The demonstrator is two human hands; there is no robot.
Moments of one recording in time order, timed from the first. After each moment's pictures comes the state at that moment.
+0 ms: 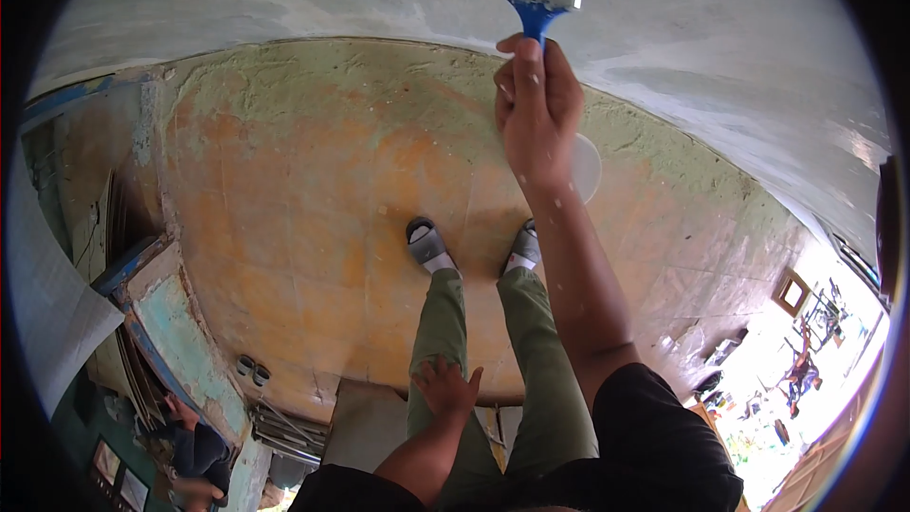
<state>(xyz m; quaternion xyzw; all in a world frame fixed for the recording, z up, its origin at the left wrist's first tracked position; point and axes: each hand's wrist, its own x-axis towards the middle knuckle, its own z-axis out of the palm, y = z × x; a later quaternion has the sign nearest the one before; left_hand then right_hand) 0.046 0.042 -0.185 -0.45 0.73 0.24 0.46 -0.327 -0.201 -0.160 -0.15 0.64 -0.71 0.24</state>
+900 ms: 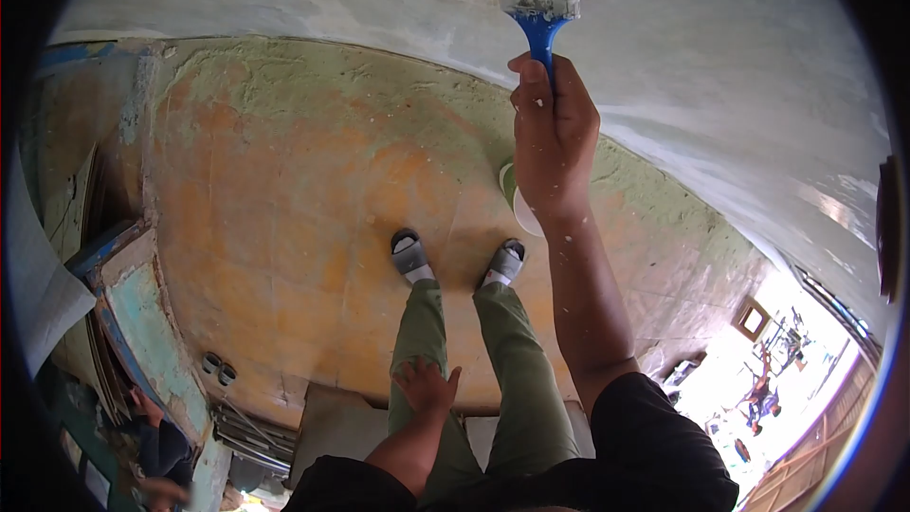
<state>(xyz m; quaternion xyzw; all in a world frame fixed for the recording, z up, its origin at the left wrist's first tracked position) 0.046 0.009 -0.185 -0.47 0.70 0.28 0.45 -0.318 -0.246 -0.093 -0.25 0.73 -0.59 0.23</state>
